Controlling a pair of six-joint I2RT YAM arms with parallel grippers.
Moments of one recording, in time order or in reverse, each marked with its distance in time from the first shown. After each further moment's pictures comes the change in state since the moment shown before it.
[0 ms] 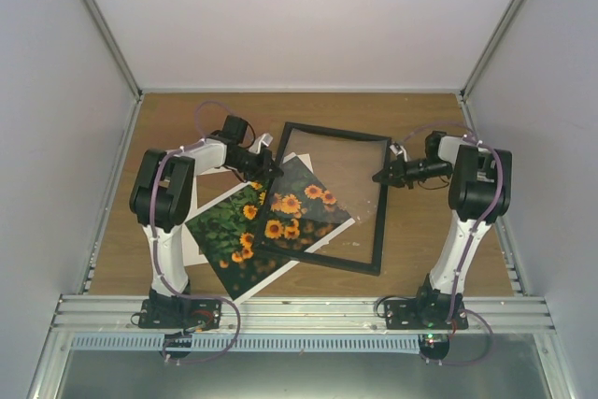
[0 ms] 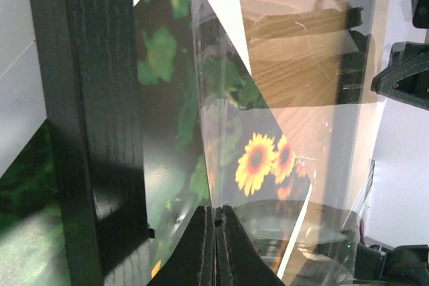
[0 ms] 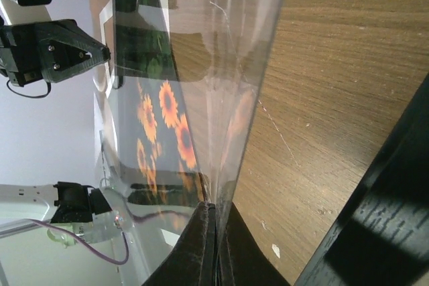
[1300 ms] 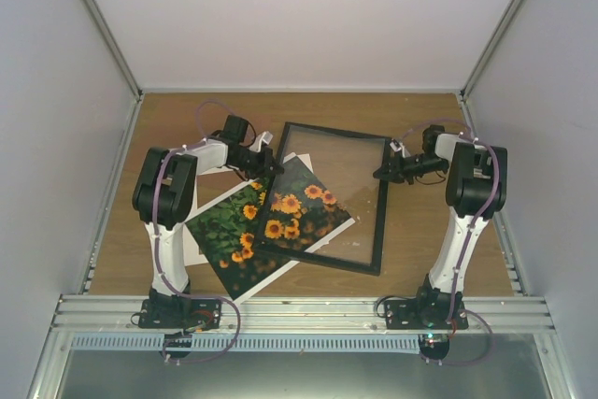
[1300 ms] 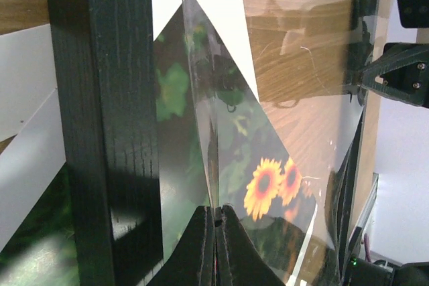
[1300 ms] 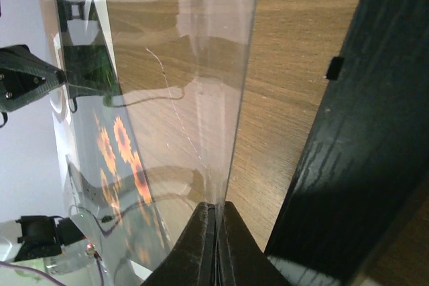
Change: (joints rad) left arm 0.002 0.020 0.006 0.071 -0.015 -0.027; right arm 0.011 0.048 0.056 0.105 0.107 0.129
